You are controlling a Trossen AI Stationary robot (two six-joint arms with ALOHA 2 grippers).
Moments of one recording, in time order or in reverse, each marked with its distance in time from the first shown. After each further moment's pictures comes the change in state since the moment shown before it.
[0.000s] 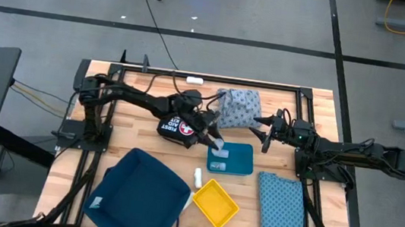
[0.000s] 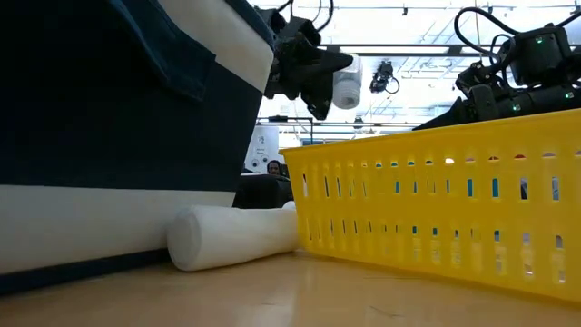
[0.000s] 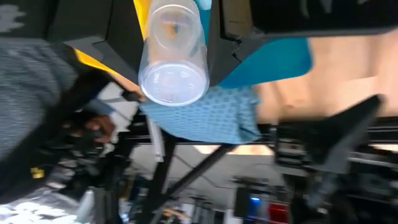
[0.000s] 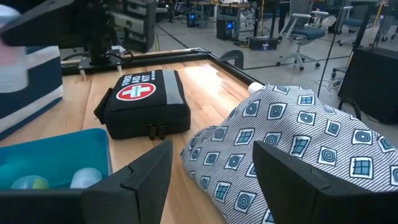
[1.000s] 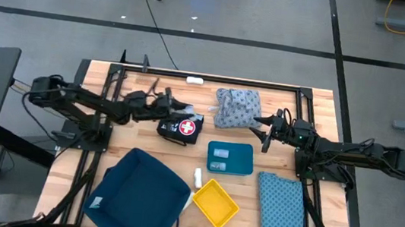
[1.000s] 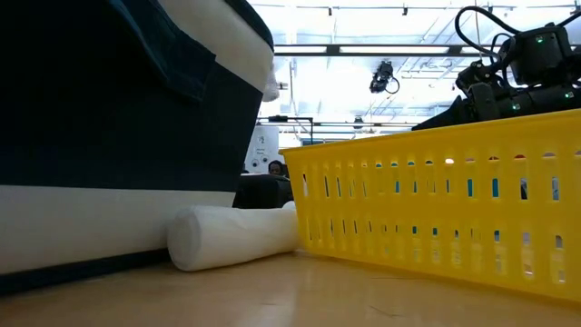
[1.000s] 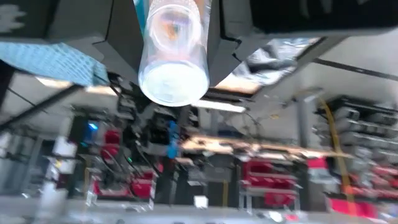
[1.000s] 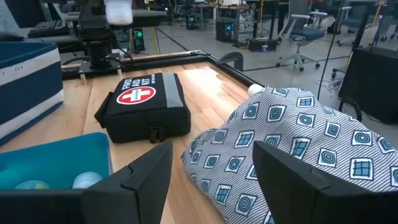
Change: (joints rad) left arm -0.012 -0.516 -0.634 0.419 -0.766 -0.014; right arm 0.000 0.000 0.000 0.010 0.002 0.013
